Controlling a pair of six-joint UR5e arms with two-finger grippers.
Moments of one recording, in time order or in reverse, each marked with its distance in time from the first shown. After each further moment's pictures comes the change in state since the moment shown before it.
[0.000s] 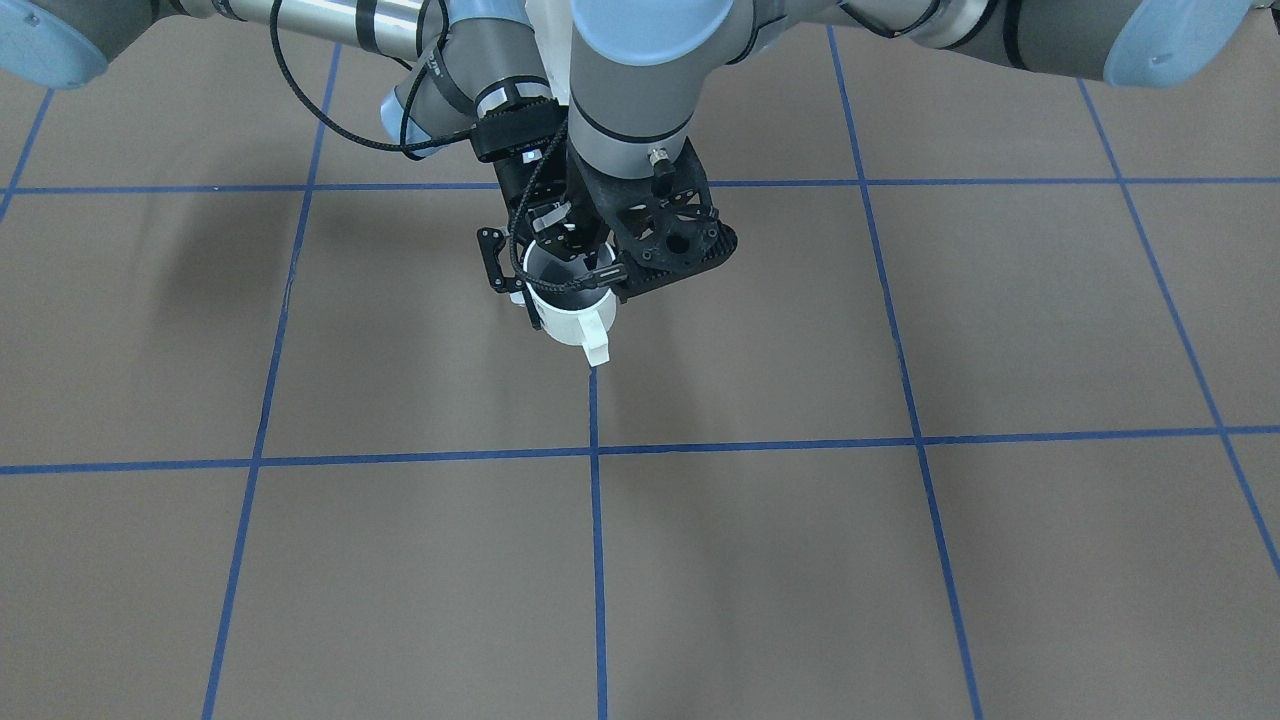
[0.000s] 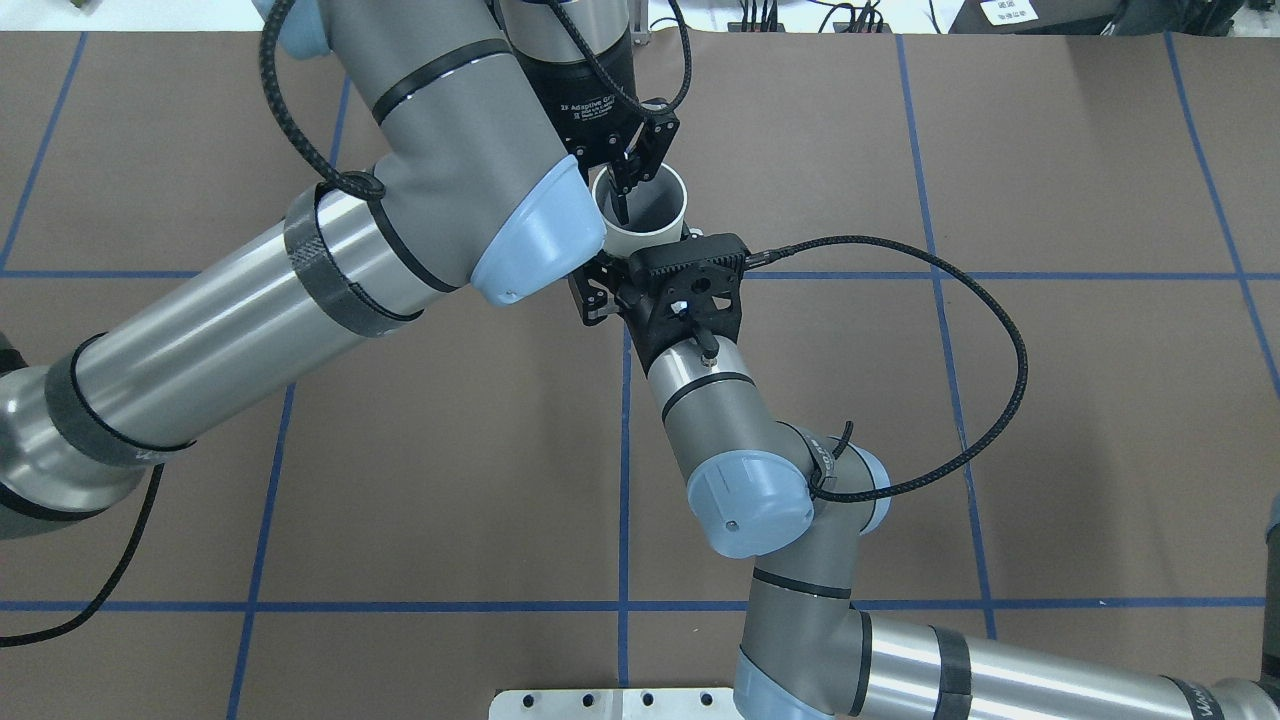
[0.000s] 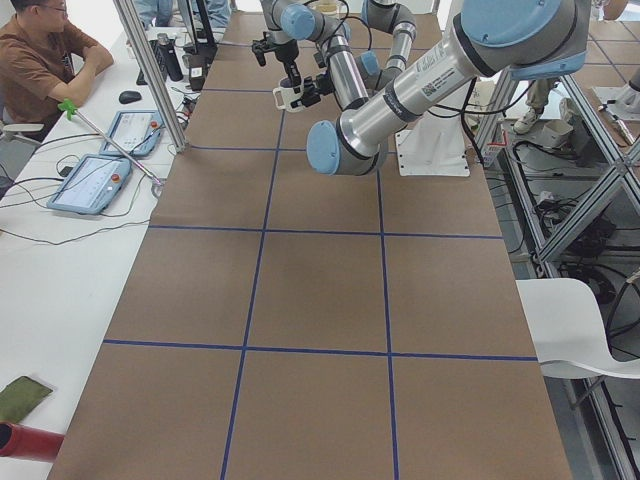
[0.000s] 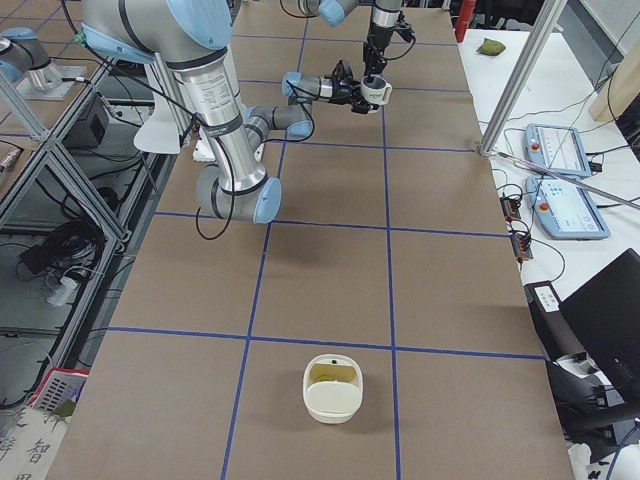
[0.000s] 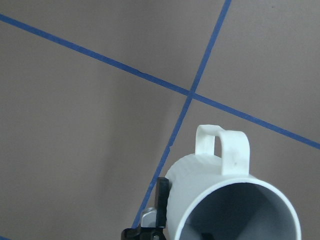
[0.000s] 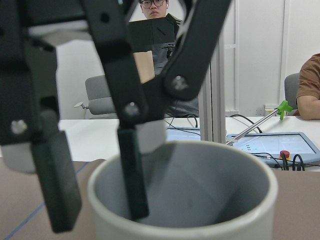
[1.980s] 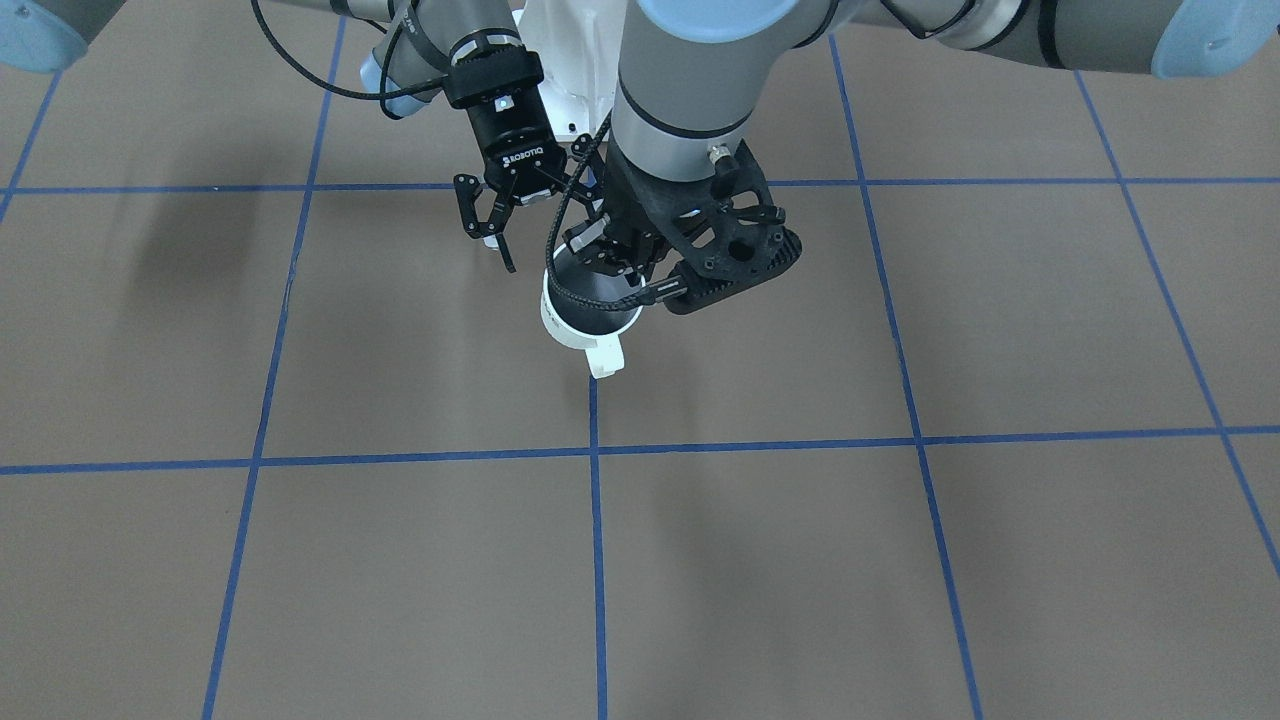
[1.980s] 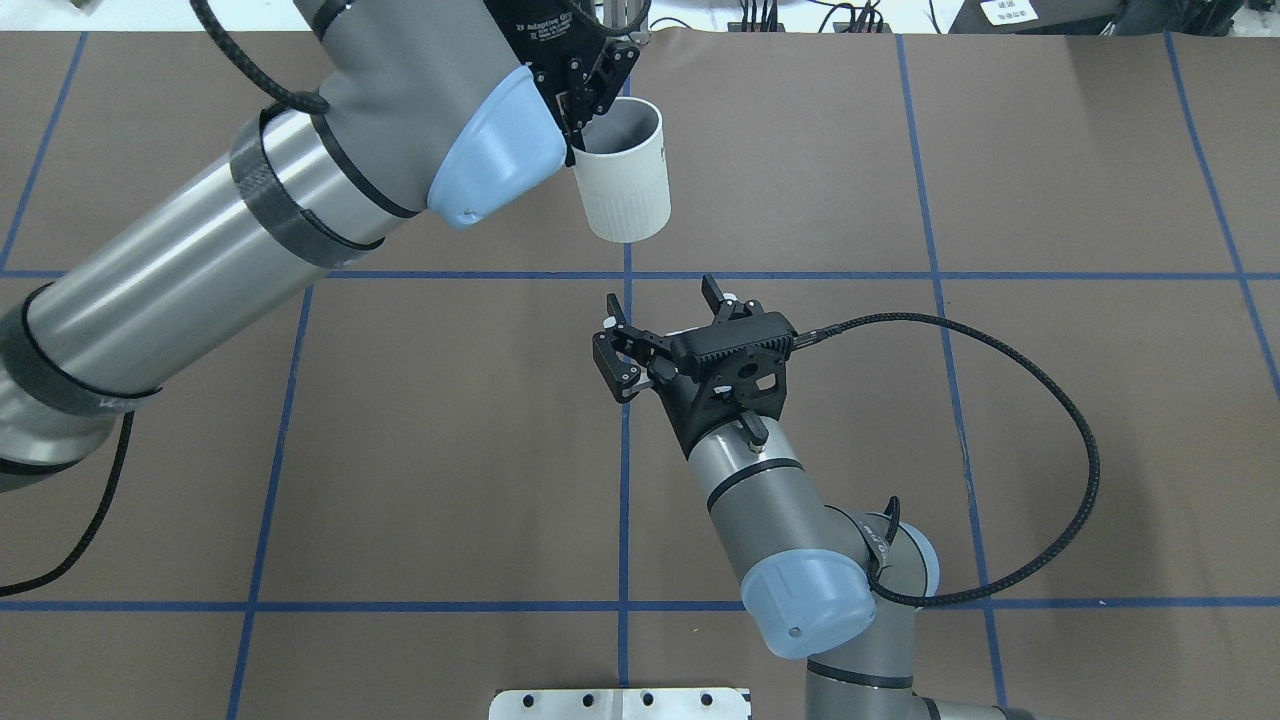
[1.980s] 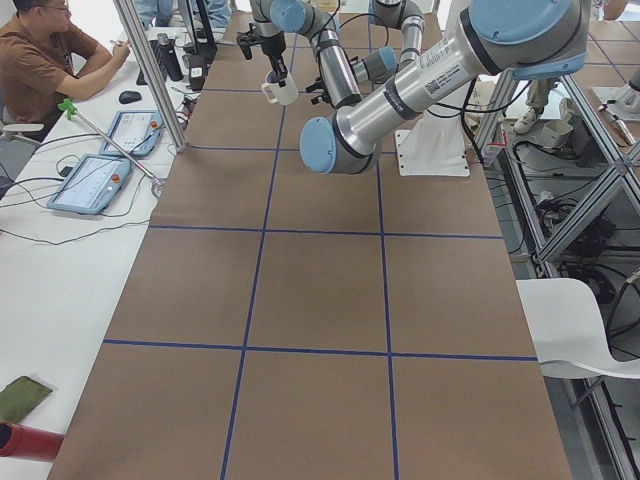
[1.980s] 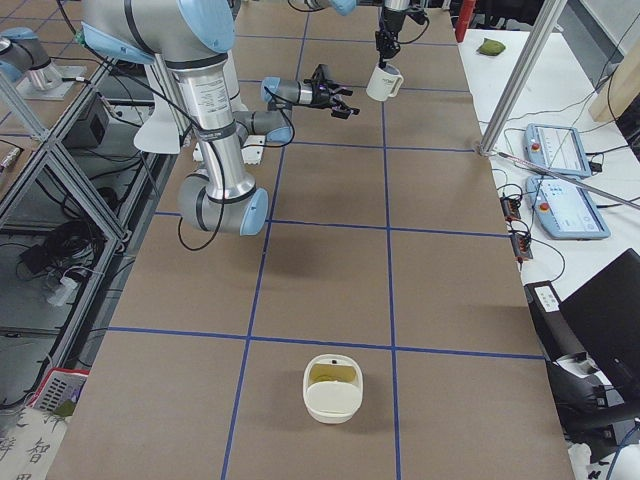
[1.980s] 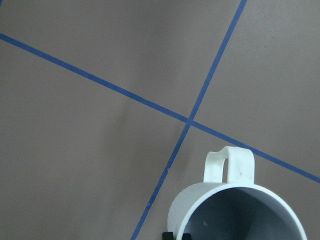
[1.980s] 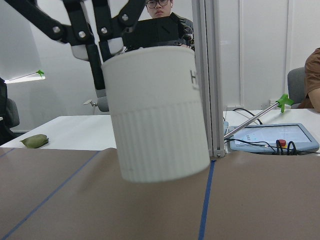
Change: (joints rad) left arm -0.090 -0.005 -0.002 0.005 -0.008 0.005; right arm -0.104 -0.131 0.154 0.004 -0.074 -0.008
